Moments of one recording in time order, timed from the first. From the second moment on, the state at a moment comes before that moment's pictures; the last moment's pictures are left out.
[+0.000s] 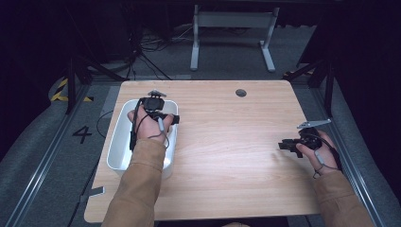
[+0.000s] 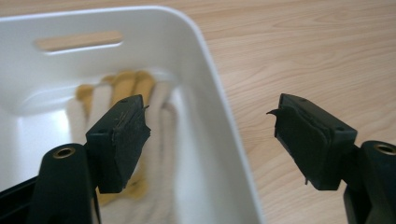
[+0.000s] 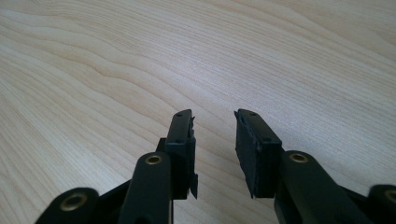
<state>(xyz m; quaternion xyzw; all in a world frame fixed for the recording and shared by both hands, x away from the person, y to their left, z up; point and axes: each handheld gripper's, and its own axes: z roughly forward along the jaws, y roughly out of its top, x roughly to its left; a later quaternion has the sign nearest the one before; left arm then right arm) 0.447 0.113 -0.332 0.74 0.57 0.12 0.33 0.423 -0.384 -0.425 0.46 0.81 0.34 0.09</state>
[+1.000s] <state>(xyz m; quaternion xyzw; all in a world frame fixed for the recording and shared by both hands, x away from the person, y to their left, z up) 0.402 0.035 -0.377 0.83 0.37 0.06 0.42 0.414 -0.383 -0.407 0.40 0.84 0.36 0.11</state>
